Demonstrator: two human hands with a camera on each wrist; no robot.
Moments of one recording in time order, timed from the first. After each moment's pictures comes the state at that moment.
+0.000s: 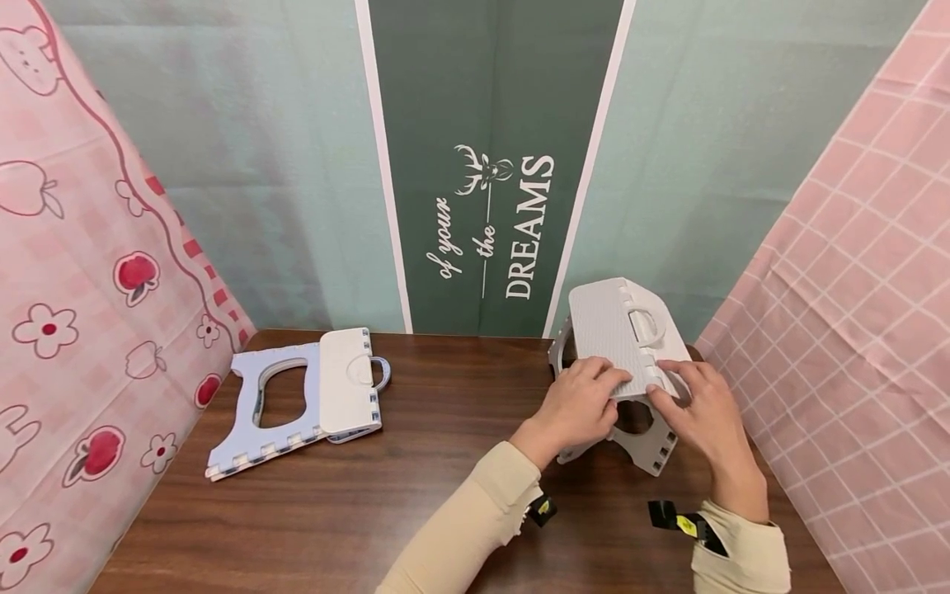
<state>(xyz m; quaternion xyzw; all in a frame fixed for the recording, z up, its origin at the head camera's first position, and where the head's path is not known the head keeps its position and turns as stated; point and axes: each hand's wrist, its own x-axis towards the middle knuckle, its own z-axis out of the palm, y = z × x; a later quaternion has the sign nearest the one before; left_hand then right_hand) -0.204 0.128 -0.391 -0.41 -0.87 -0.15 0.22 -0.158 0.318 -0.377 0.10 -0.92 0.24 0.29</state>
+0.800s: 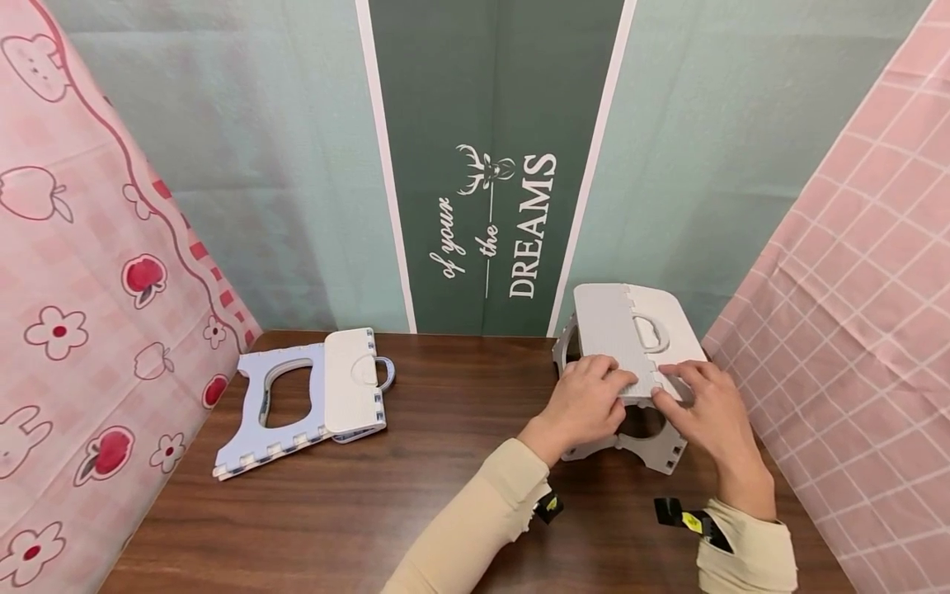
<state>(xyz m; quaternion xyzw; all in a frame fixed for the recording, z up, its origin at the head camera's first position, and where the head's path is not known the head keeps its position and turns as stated) -0.207 0.134 -0.396 -0.40 -0.88 -0.11 0.24 -0.162 0.327 -0.384 0.12 -0.93 0.22 0.29</state>
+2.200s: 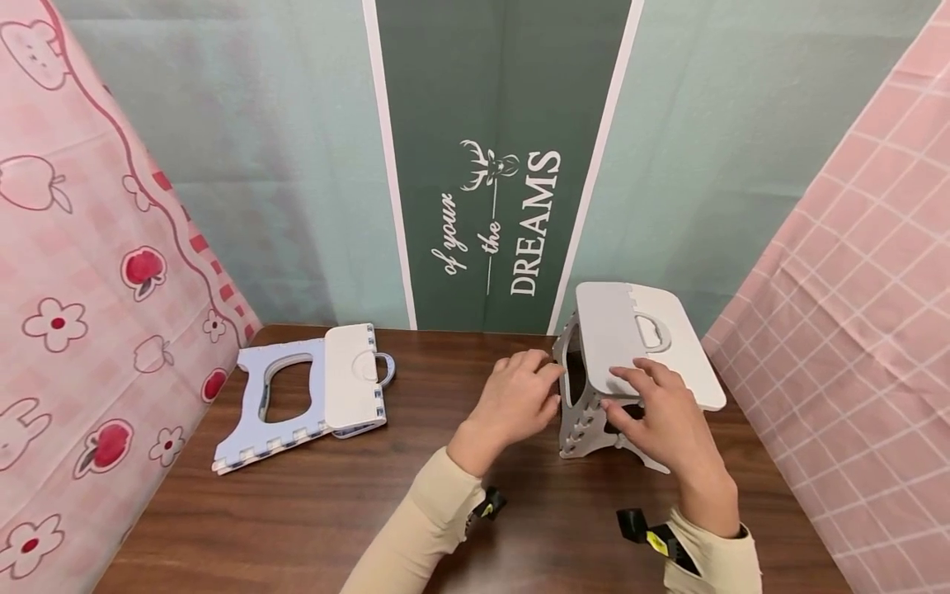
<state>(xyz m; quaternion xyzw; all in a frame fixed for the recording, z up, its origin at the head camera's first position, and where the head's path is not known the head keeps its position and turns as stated) -0.199 0.048 -0.378 -0.36 -0.90 -0.12 0.22 -0.146 0.258 -0.359 0.16 -0.94 0.18 0.25</state>
